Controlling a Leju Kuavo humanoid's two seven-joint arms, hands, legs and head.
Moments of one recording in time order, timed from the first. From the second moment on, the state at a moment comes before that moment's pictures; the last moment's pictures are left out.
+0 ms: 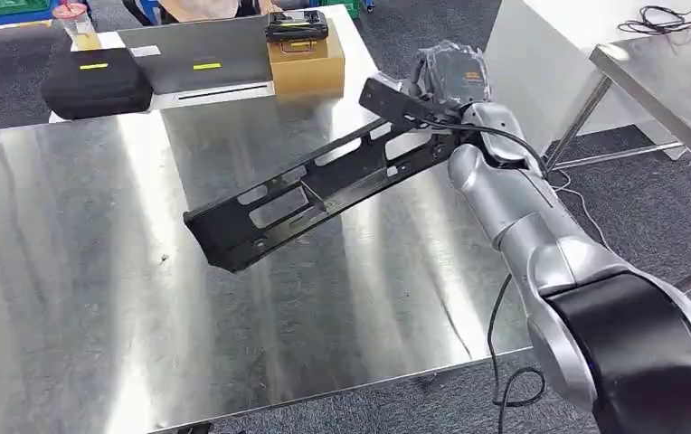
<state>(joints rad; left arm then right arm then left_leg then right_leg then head) -0.15 -0.18 0.57 -0.18 -0.85 -0.05 -0.34 -1.26 0.10 0.42 -0.36 1.02 -0.41 -0.10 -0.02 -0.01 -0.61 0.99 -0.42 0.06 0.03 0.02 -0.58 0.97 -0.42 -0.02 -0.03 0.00</state>
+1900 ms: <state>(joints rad) -0.11 -0.17 0.61 -0.18 -0.83 0.03 -0.59 -1.15 0.08 0.37 -0.31 1.16 -0.42 -0.16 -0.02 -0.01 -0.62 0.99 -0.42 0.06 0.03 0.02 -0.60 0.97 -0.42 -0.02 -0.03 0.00</state>
